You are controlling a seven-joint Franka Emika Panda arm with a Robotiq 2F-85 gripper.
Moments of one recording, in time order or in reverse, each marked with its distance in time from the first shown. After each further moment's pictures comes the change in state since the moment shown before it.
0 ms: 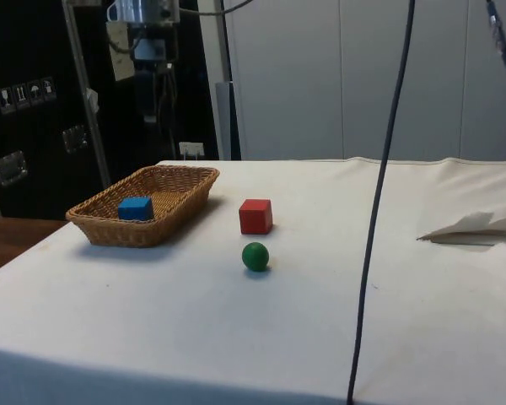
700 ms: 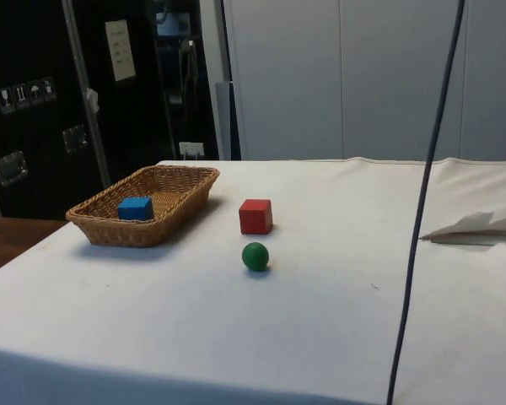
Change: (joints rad) arm 0.001 -0.208 0.063 -0.183 -0.155 0.000 0.103
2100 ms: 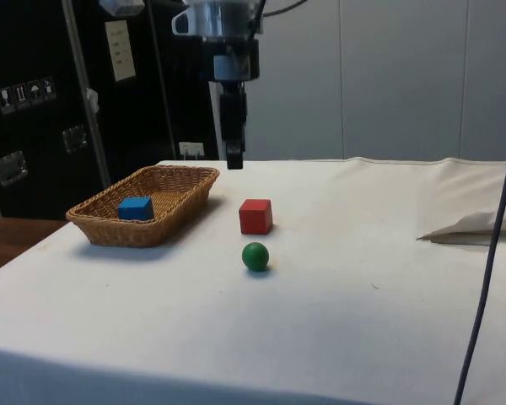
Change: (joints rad) arm 0.000 -0.191 0.161 -0.405 -0.078 0.231 0.148
